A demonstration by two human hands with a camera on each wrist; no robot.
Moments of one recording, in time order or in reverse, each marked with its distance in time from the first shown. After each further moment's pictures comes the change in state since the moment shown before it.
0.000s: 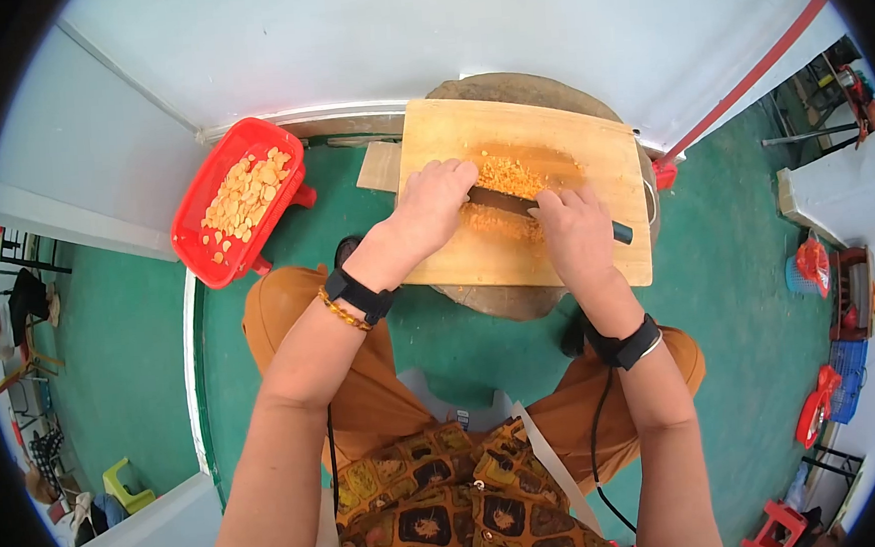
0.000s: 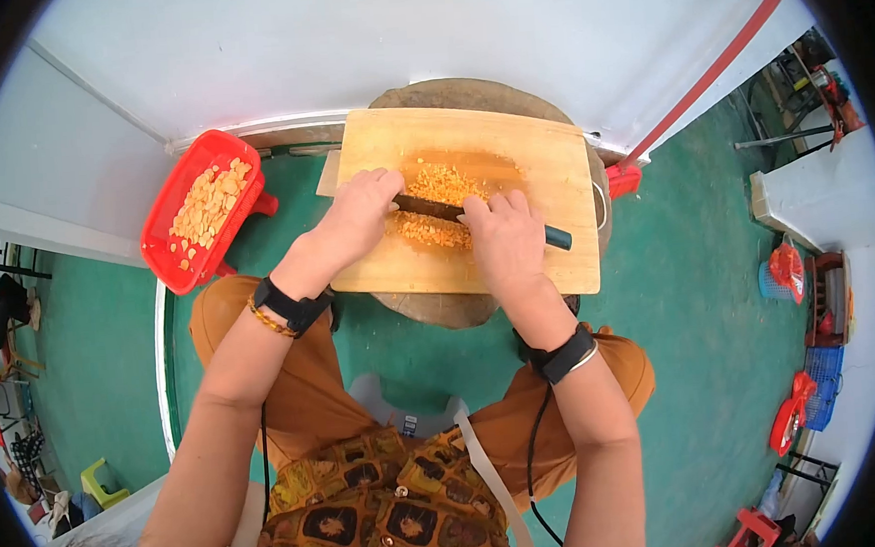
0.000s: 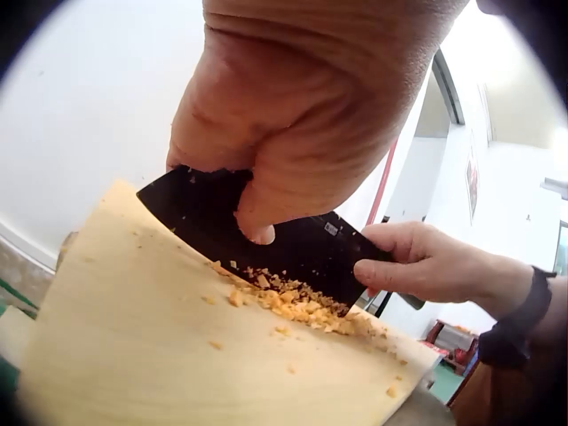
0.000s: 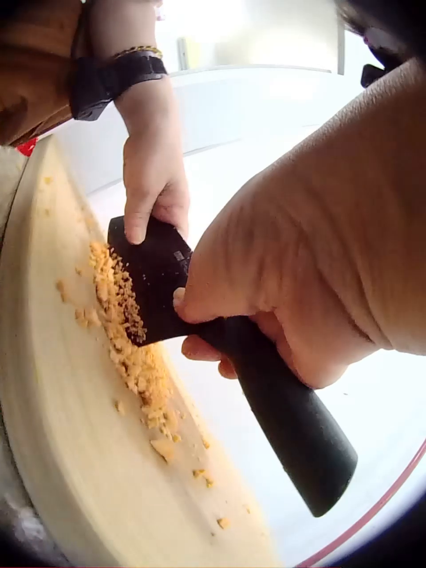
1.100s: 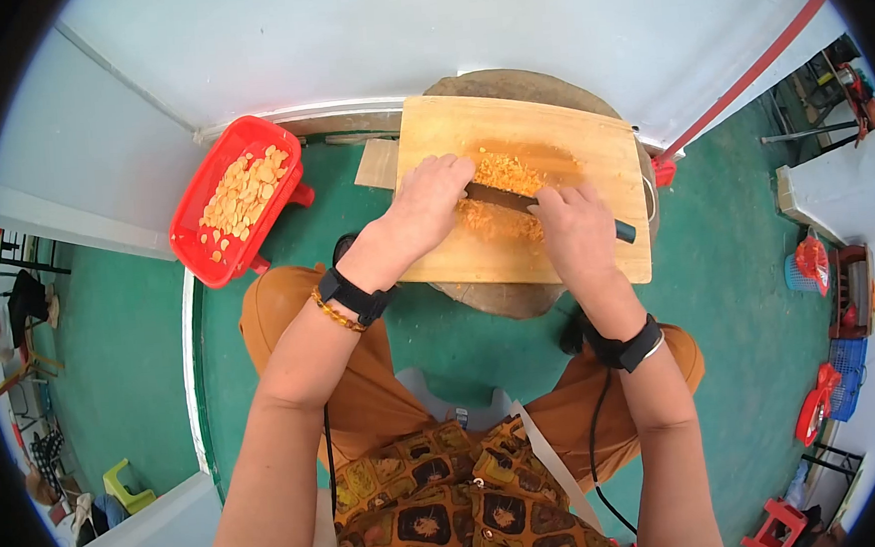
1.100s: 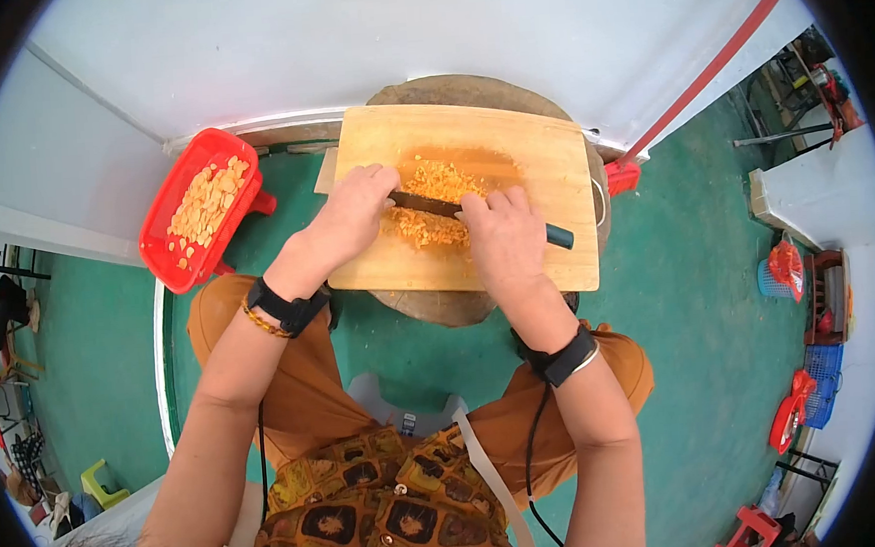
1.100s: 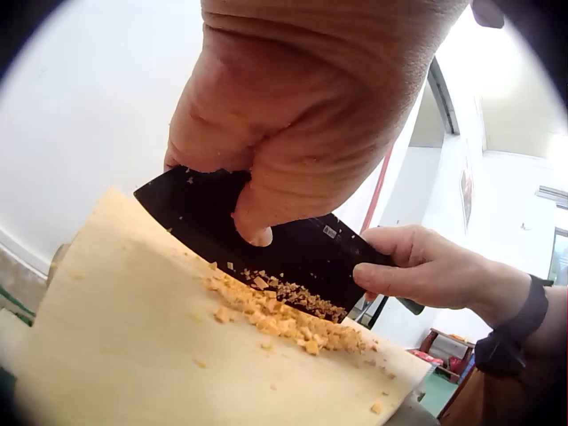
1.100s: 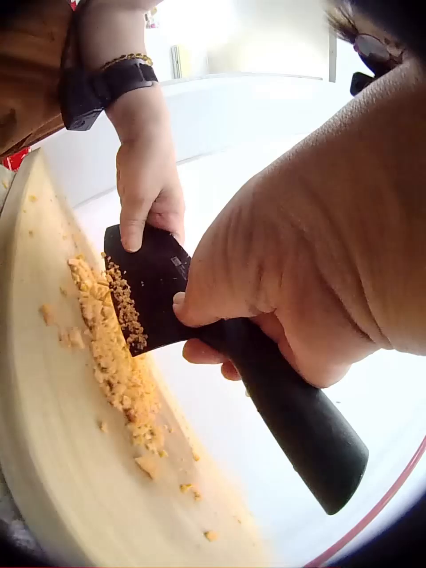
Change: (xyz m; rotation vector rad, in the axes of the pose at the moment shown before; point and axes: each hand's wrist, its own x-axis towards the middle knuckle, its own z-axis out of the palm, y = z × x) left_hand -0.004 0.000 -0.004 -0.041 0.038 0.044; right_hand 0.001 -0.002 -0.007 0.012 -0.001 -0.001
